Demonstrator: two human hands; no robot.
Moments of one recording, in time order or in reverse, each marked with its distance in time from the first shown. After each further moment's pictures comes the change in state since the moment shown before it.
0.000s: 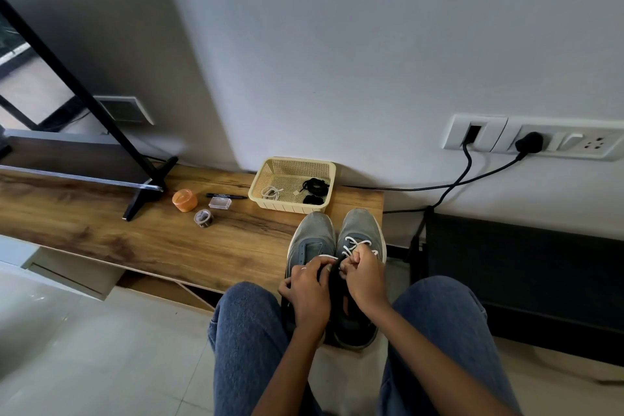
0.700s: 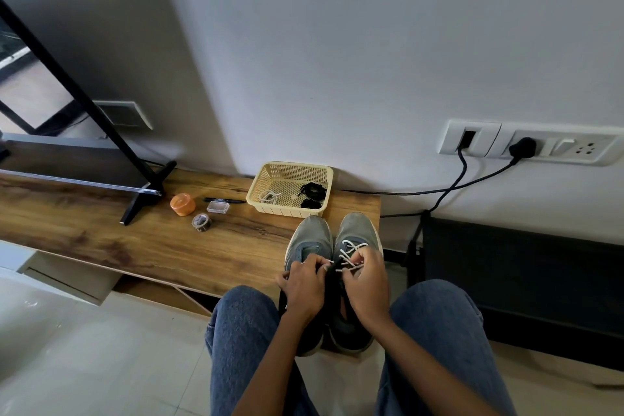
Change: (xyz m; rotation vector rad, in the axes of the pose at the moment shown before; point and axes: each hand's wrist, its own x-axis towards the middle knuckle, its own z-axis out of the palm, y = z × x) left_hand 0.021 0.003 -0.013 0.089 -0.226 0.025; right_hand -0.015 -0.004 -0.012 -0.125 0.101 -0.093
